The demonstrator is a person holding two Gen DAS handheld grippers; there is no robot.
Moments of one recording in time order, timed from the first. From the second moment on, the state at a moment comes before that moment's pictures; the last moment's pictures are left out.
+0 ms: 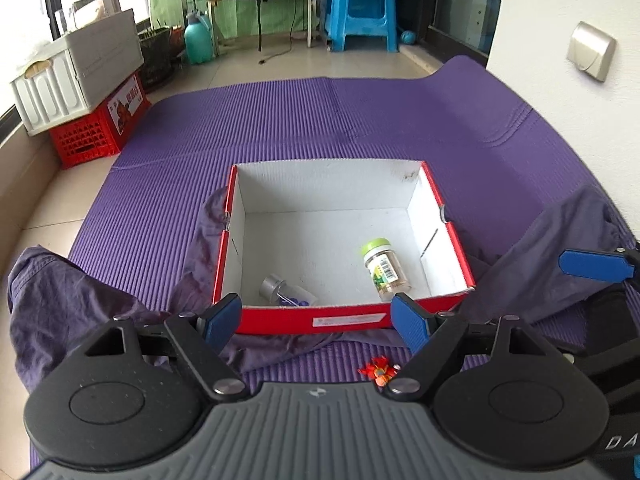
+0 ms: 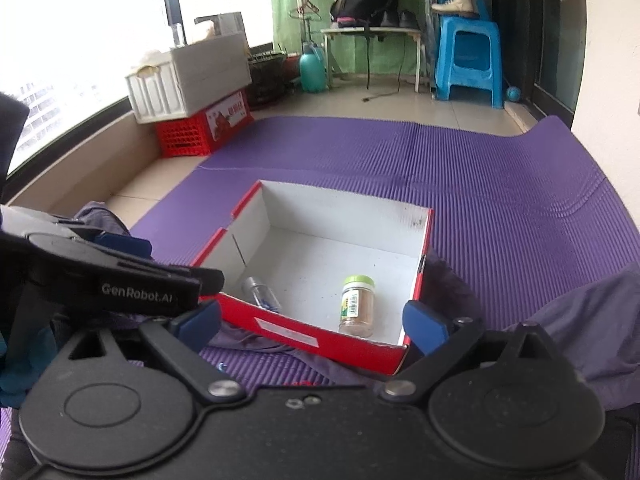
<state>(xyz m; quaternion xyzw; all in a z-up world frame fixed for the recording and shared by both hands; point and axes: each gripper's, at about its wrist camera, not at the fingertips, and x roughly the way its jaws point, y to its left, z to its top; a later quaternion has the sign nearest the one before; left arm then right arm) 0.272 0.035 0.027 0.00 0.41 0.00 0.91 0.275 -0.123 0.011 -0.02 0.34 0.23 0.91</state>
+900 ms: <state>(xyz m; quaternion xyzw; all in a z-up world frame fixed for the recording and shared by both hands) 0.141 0.028 0.023 -0.01 0.31 0.04 0.95 0.169 -0.157 0.018 0.02 0.27 0.26 0.93</state>
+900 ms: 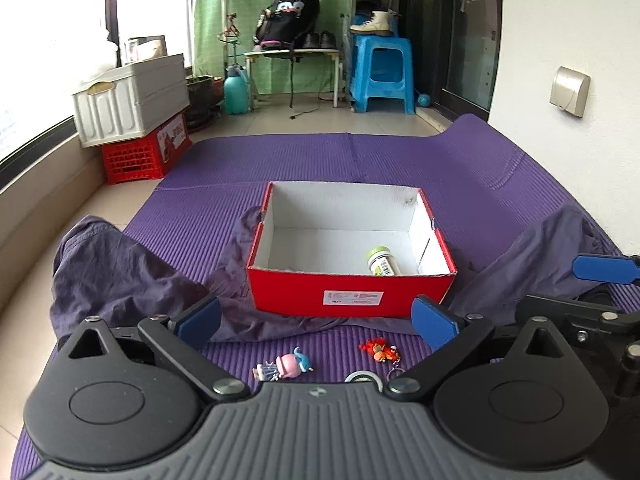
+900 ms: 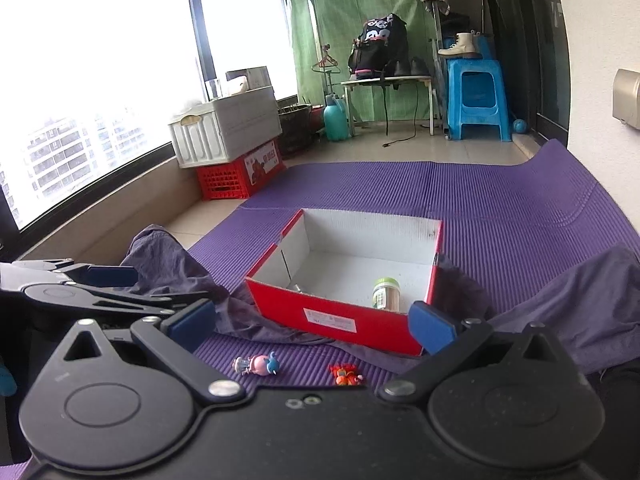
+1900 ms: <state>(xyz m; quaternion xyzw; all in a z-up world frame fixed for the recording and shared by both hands) 0.105 0.027 -0.096 -0.03 0.40 0.05 0.91 0.149 -0.156 -0.091 -0.02 0.41 0.22 0.89</state>
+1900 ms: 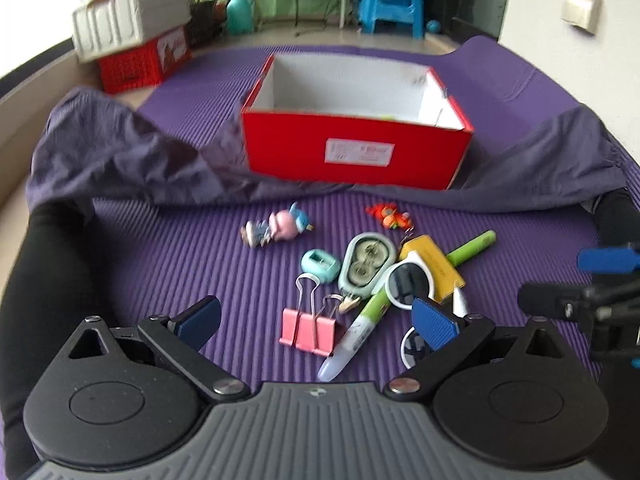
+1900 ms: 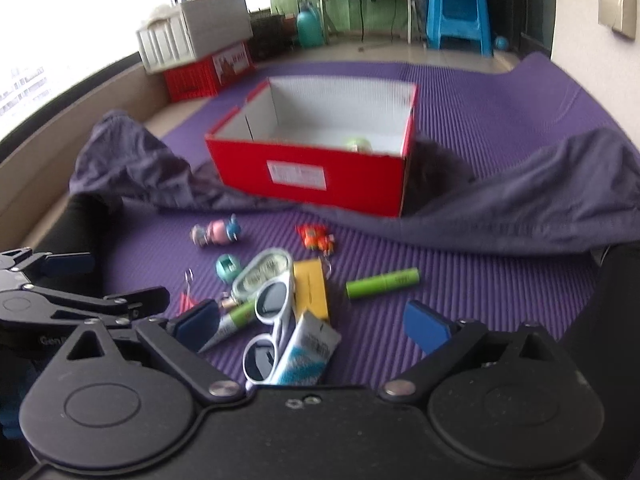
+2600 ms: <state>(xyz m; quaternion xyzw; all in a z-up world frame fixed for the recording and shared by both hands) 0.151 0.057 -0.159 -0.08 0.48 0.05 0.87 0.169 -0.143 -0.162 0.01 0.50 0.21 0.84</state>
